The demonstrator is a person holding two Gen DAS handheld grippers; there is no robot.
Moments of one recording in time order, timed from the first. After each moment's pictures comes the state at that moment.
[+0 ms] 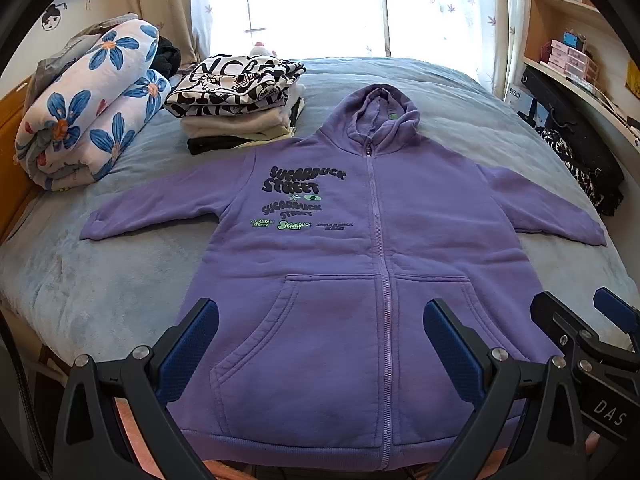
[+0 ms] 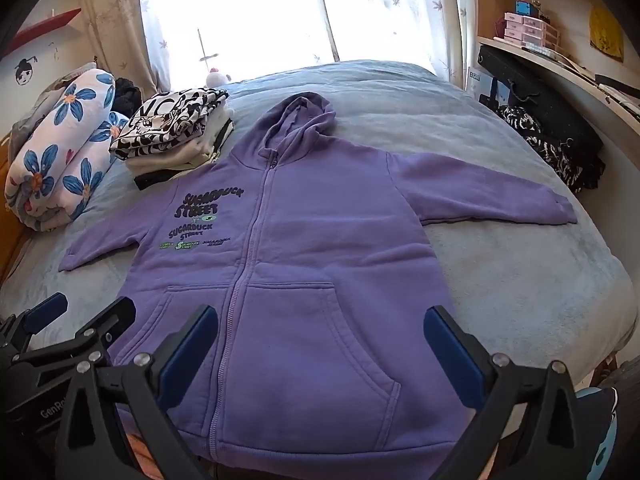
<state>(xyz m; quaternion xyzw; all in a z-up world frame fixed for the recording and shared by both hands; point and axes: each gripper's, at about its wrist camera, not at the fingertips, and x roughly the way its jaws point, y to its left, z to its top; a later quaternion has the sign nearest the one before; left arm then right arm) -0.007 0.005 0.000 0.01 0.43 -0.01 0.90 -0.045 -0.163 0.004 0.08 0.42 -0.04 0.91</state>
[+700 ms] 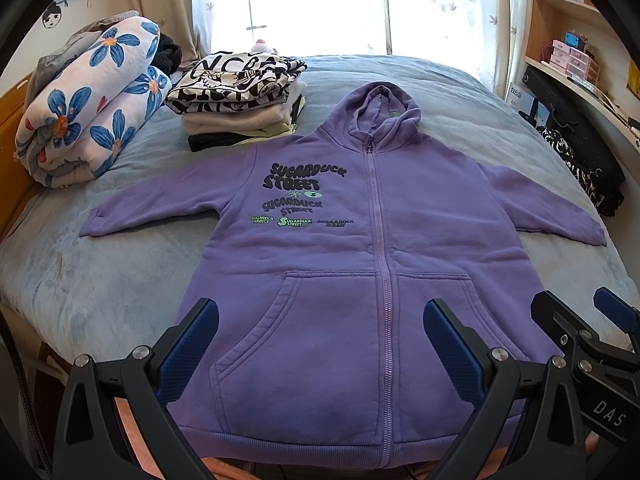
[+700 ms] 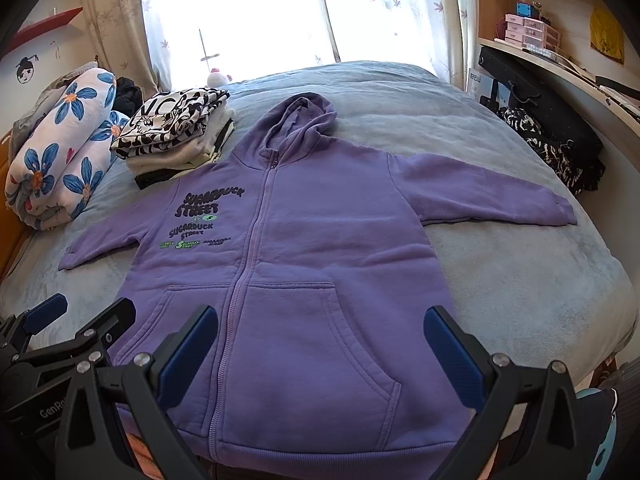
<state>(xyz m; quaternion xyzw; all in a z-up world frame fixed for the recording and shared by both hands) -0.008 0.007 -0.002 0.01 0.43 0.00 0.90 -0.045 -0.163 0.004 0.08 0.42 -0.04 0.91</state>
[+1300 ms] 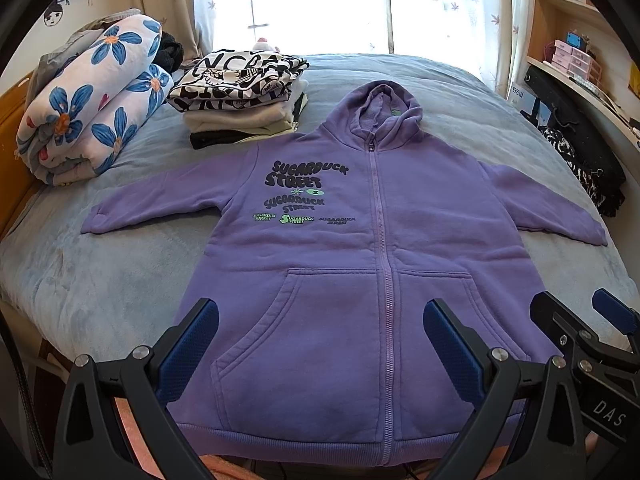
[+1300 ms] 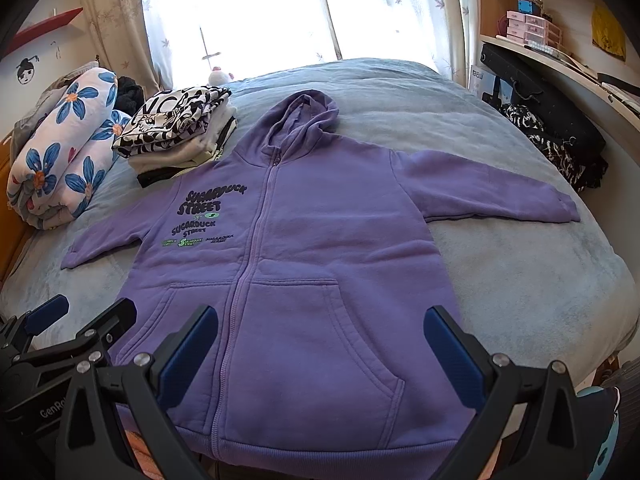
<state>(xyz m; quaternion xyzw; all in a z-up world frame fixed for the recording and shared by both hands) -0.009 0.008 -0.004 0.01 0.43 0.00 0.90 -0.046 -0.160 0.002 0.08 0.42 -0.04 0.90</state>
